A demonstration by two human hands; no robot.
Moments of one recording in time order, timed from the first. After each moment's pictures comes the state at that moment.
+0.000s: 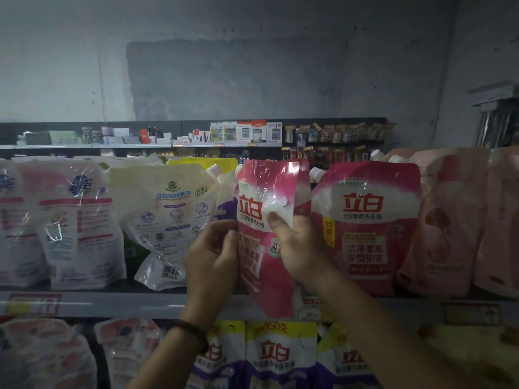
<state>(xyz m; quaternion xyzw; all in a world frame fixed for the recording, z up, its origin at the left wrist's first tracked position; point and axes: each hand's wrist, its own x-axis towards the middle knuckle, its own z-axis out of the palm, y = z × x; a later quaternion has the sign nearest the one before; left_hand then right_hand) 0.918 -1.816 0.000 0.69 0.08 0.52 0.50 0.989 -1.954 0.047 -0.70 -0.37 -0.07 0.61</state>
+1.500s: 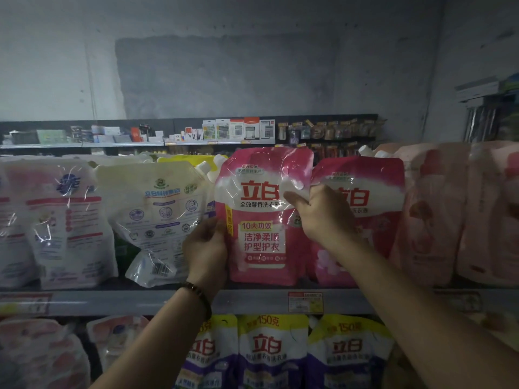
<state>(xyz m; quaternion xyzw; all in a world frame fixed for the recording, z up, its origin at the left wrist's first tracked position) 0.978 -1.791 -0.007 0.53 0.16 0.46 0.69 1.044 -1.991 0.080 -0.85 -0.26 -0.24 0.39</state>
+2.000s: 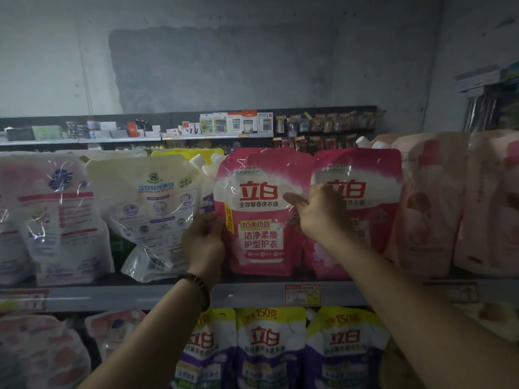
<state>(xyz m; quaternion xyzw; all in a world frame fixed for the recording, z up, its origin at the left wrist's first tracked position) 0.990 -1.778 -0.018 0.59 0.19 0.47 0.63 1.051 -1.991 0.070 -0.85 -0.25 -0.23 0.40</state>
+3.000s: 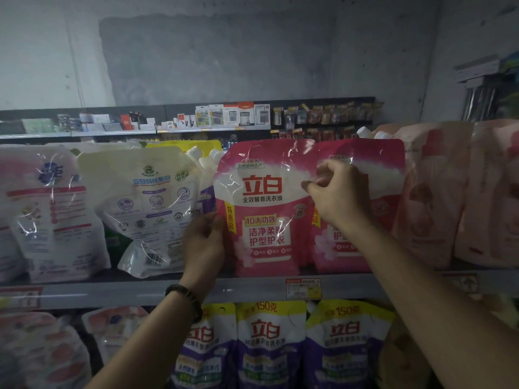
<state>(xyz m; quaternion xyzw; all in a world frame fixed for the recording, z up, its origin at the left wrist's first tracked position) 0.968 -1.786 -0.025 0.67 0.13 0.42 0.60 1.064 -2.011 0.075 -0.79 -0.24 -0.30 0.47</state>
